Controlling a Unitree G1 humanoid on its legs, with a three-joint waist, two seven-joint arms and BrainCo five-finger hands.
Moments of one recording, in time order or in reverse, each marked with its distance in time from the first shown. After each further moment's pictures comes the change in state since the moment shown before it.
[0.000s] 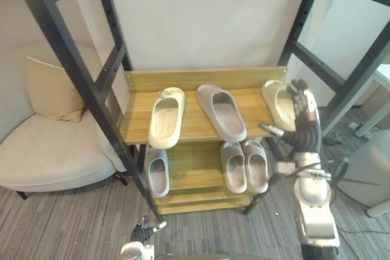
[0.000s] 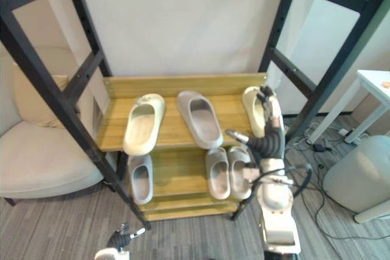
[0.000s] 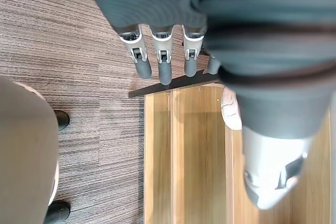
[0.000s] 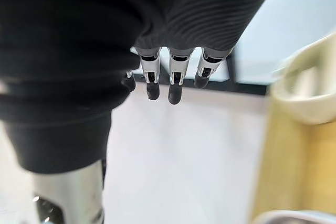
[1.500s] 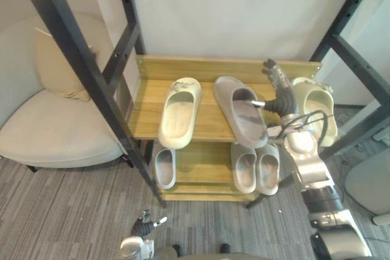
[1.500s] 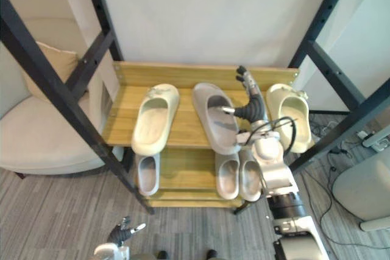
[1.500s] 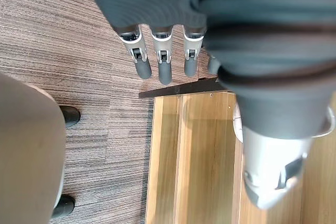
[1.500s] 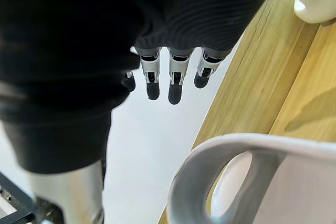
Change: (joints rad) left arm -0.002 0.016 -0.053 -0.051 -0.041 0.007 -0.009; right arm -0.349 -0.187 0.108 0.448 0.054 0.080 0.044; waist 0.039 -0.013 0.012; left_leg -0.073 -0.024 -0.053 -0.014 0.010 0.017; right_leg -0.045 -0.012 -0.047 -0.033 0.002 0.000
